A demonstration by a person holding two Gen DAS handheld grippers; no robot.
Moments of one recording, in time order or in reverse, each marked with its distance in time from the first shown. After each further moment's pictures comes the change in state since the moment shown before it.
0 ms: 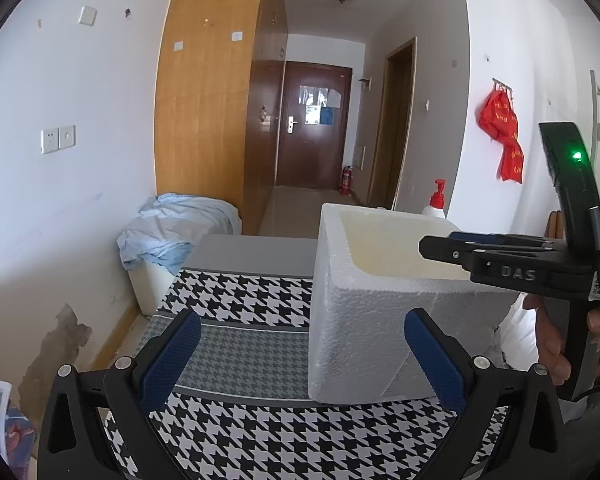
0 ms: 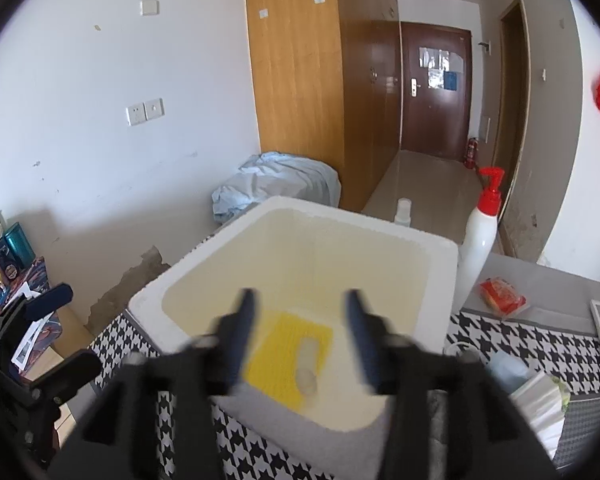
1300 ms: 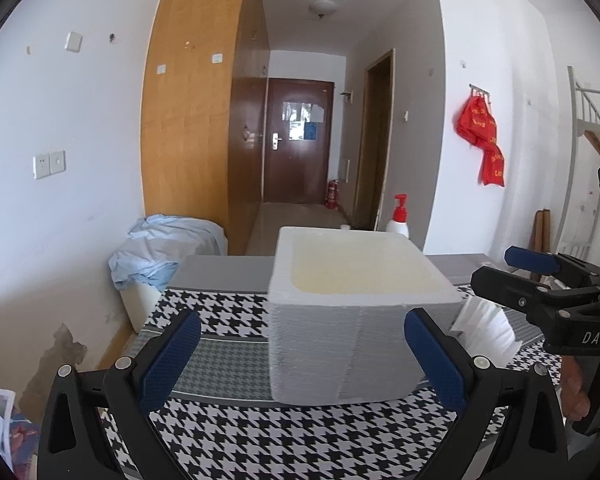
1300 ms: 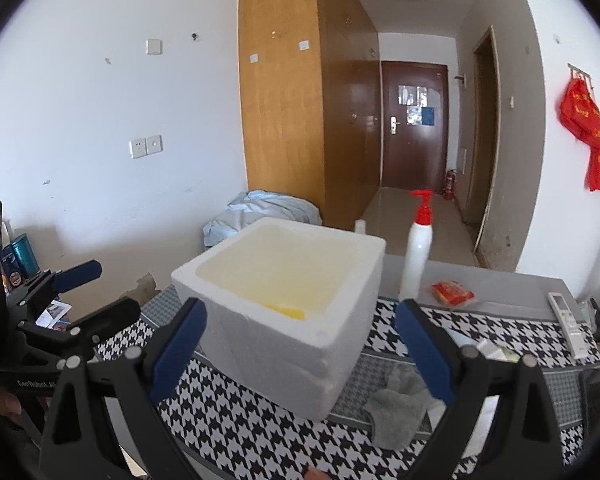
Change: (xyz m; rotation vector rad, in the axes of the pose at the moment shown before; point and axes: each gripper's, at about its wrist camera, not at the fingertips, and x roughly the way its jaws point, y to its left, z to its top) left arm -0.034 -0.035 0.007 0.050 -0.059 -0.042; right arm -0.094 -0.008 -0.038 0.005 -0.146 -0.071
